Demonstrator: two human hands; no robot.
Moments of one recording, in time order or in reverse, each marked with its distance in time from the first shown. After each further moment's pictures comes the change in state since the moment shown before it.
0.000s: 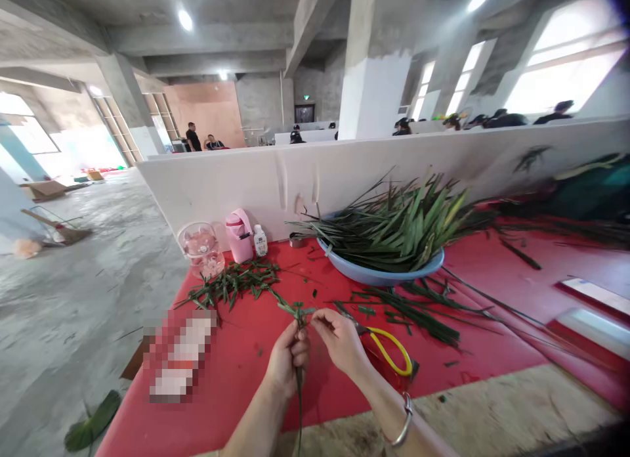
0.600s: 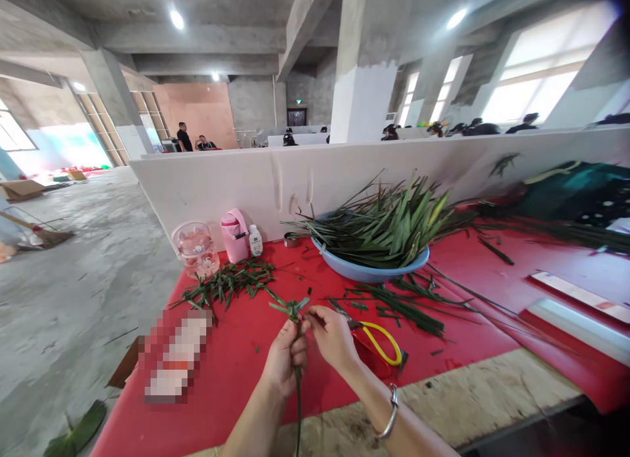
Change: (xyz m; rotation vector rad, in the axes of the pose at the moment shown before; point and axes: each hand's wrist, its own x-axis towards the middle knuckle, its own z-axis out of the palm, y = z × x) left_hand -0.009 -0.004 0.002 0.039 -0.061 0.058; right_hand -0.001 -0.014 0.008 -0.081 0.055 0.025
